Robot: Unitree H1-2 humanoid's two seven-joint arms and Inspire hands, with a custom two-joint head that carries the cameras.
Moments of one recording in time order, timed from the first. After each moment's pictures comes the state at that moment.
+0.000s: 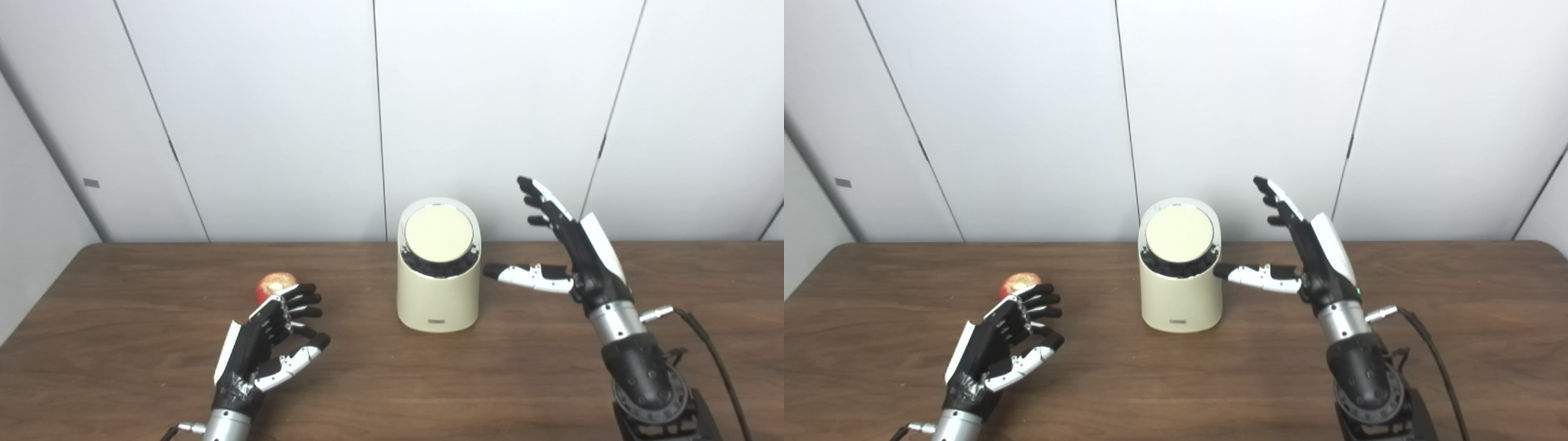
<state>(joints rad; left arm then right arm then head) -0.11 0.14 0.07 0.11 -0.08 -0.33 -0.13 -0.45 -0.16 0.05 -0.11 -0.40 0.11 0.04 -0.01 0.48</state>
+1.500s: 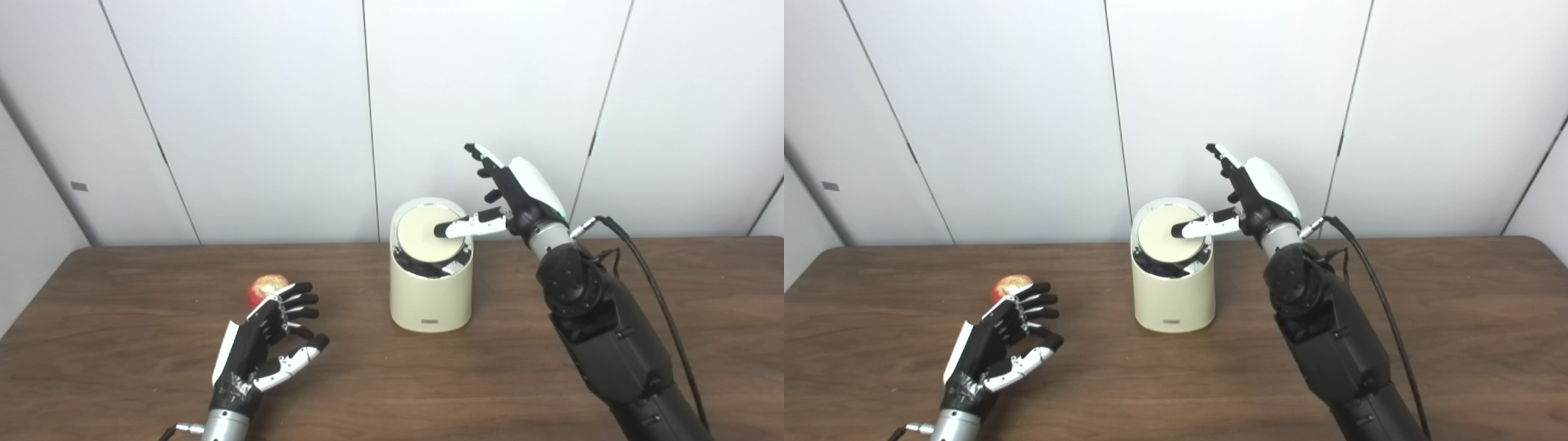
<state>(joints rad) -0.12 0.13 0.06 0.12 -0.04 -0.32 -0.12 -0.73 -0.19 0.27 0.11 -0.60 0.43 0.10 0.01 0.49</state>
